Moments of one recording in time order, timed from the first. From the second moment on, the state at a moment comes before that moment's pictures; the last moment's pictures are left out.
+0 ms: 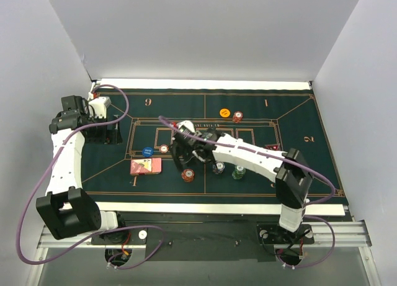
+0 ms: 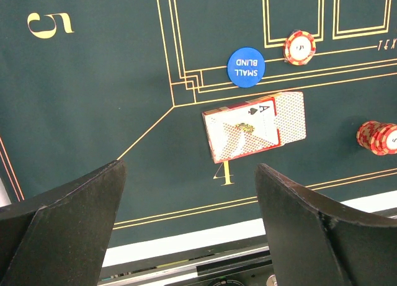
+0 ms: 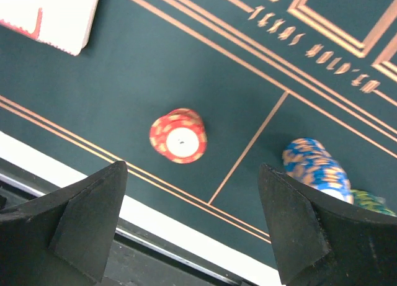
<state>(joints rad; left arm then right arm) 0.25 1.35 1.28 -0.96 0.33 0.24 0.97 1.80 1.49 -0.76 0.20 0.46</state>
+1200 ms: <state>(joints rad) 0.25 1.29 1.28 -0.99 0.30 0.25 1.06 2.01 1.48 -0.70 0.21 0.45</state>
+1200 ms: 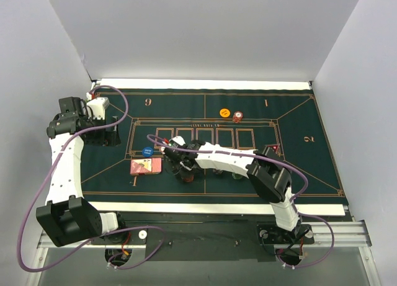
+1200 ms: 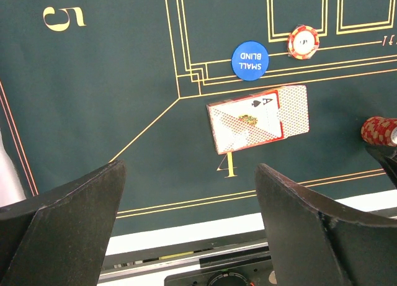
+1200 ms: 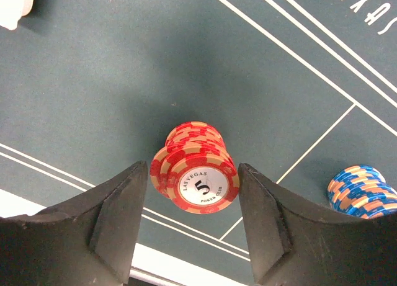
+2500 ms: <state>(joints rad) 0.25 1.27 1.28 -1.00 0.28 0.27 0.99 1.90 1.45 -0.70 0.19 0.46</state>
